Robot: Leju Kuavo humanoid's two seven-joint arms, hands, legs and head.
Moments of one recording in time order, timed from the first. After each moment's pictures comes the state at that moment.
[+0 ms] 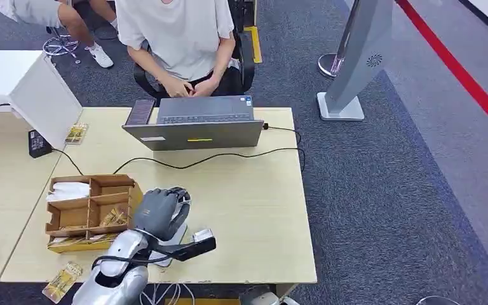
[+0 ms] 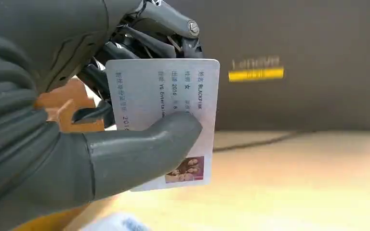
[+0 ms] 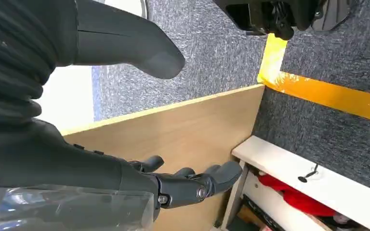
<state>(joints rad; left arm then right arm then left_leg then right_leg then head) -0.31 0.02 -0.72 -1.12 -1.09 0.20 -0.07 -0.35 0.22 0.98 -0.25 0.92 0.13 0.17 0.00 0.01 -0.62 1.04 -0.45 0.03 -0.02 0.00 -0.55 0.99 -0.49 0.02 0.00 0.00</state>
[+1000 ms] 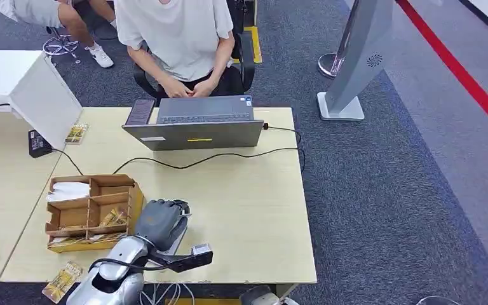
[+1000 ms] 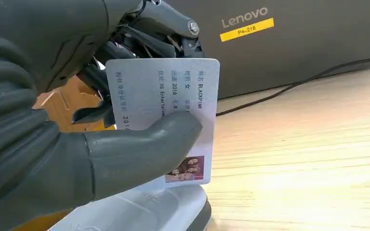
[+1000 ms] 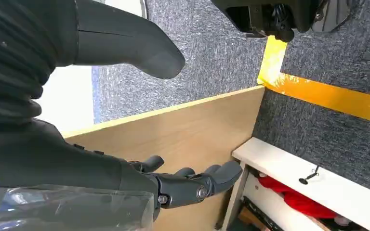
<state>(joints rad) -0.32 0.09 -0.80 -1.11 -1.11 0.14 -0.04 -0.35 0.22 0.96 -0.25 0.94 0.13 0.16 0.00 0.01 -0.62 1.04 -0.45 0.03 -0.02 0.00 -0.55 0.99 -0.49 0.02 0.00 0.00</state>
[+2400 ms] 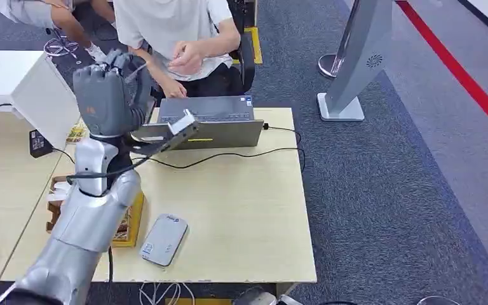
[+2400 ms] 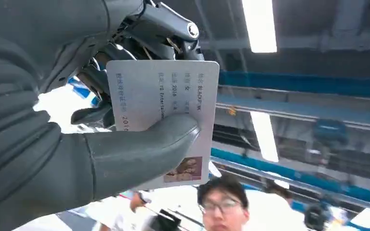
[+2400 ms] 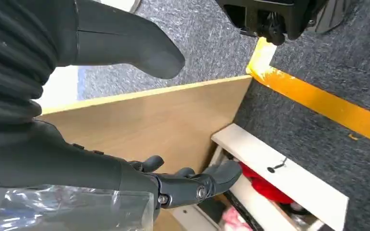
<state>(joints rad) -0.81 -0.12 -0.57 -1.06 -1.23 0.69 -0.05 -0.36 0.23 1.01 -0.26 1.05 0.17 0.04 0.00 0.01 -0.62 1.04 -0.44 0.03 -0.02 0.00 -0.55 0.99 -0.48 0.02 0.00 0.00</state>
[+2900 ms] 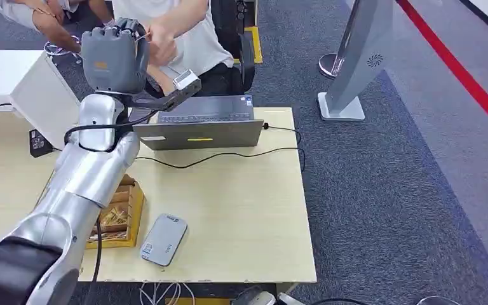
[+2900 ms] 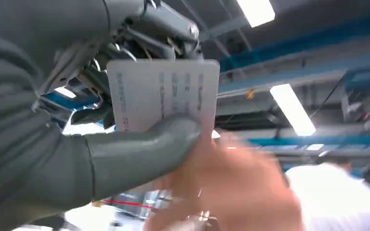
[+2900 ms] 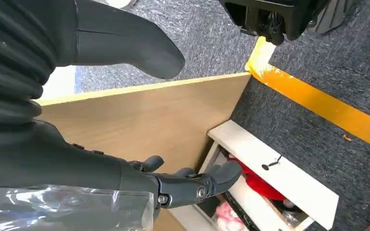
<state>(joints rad) -1.07 -0.18 -0.52 -0.61 -1.43 0.62 0.13 -0.37 0.23 1.04 -0.26 1.04 0.18 0.01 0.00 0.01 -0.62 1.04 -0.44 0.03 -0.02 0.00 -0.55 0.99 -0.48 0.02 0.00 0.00</state>
